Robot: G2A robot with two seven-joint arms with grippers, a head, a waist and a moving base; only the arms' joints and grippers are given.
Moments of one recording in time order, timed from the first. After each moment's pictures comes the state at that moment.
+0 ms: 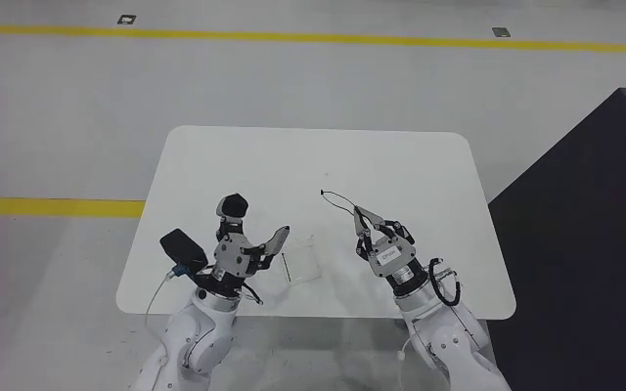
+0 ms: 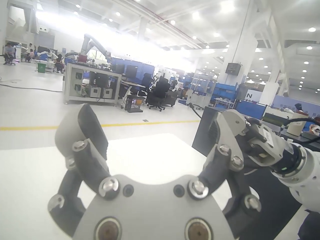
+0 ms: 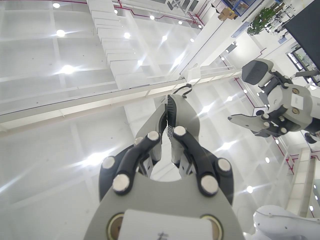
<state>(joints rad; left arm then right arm) 1.48 -1.25 -1.25 -1.87 1.11 -0.32 0.44 -1.58 -1.32 1.27 -2.05 1.29 0.10 0.25</state>
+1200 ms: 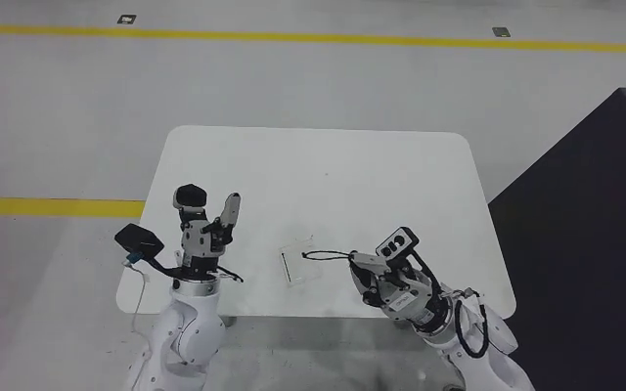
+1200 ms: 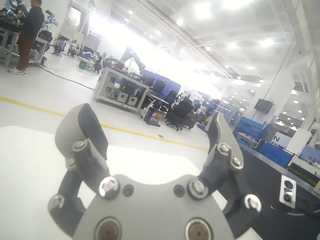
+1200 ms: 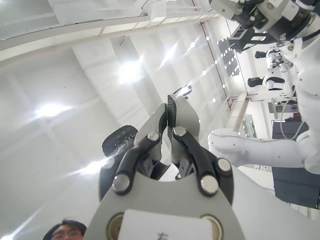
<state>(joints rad) 1.48 -1.27 -1.31 -1.88 0.90 -0.15 0.44 -1.65 -1.27 1.38 -2.13 1.07 0.26 0.77</state>
